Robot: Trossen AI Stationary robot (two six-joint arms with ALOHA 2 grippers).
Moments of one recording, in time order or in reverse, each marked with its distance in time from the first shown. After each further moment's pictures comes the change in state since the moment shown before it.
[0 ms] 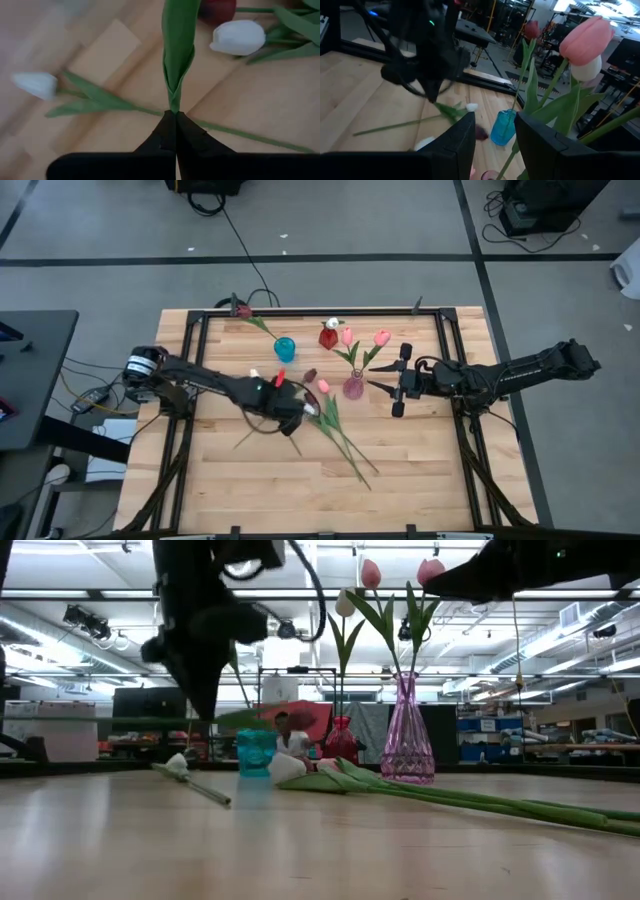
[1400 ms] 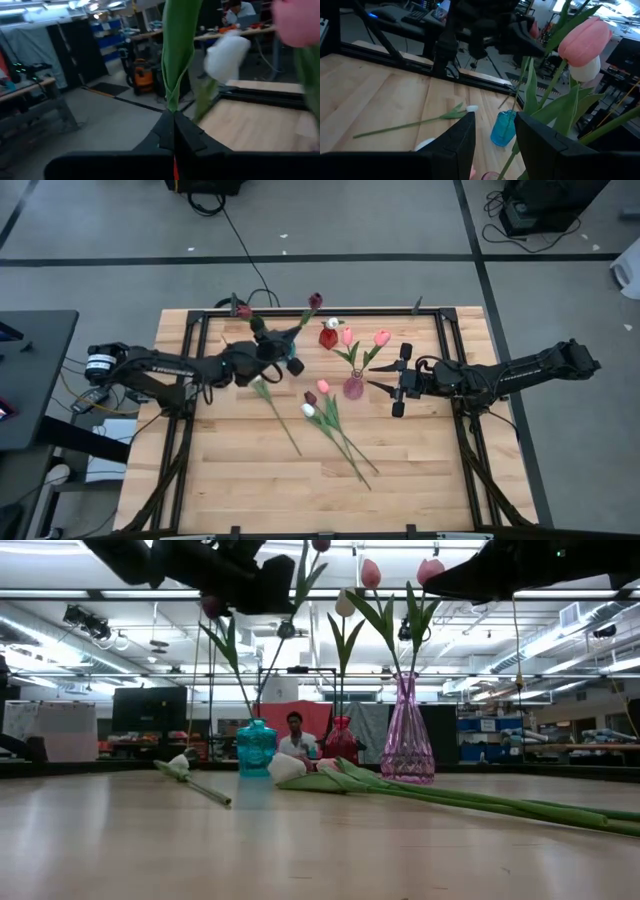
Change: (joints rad) left arm 0.288 -0.346 -0.468 1.564 -0.386 1.147; right arm 0.001 0.000 0.000 0.007 0.005 0.006
